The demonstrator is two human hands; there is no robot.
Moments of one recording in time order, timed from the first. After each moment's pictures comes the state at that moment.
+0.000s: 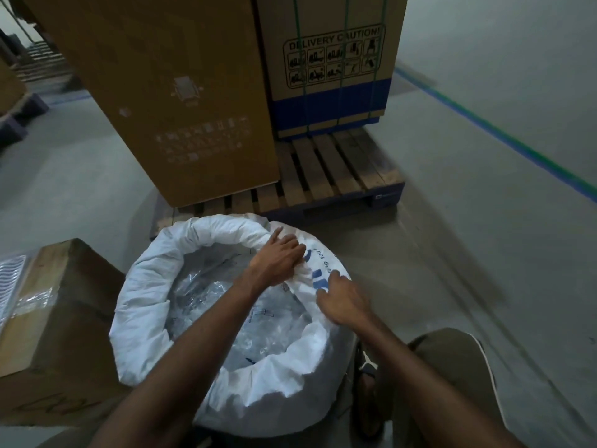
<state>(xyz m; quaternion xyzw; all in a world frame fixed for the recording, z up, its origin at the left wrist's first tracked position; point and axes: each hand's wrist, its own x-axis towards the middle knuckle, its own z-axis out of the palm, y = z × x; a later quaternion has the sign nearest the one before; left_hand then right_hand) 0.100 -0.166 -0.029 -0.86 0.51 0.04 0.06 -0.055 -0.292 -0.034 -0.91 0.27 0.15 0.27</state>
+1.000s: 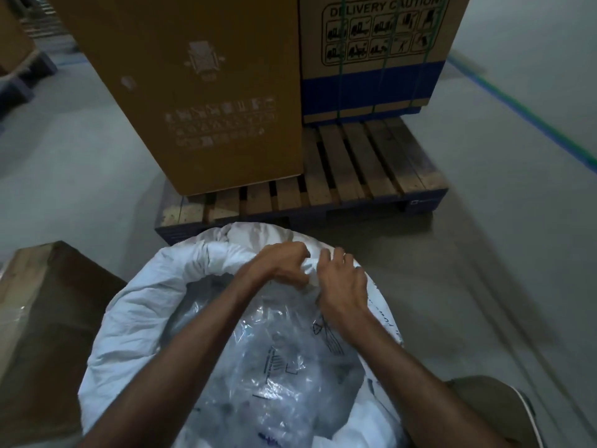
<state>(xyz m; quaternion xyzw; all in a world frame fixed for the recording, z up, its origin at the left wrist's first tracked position) 0.185 -0.159 -0.015 -0.91 0.34 0.24 -0.05 0.077 -0.257 -0.028 -0.99 0.15 0.02 0.02</state>
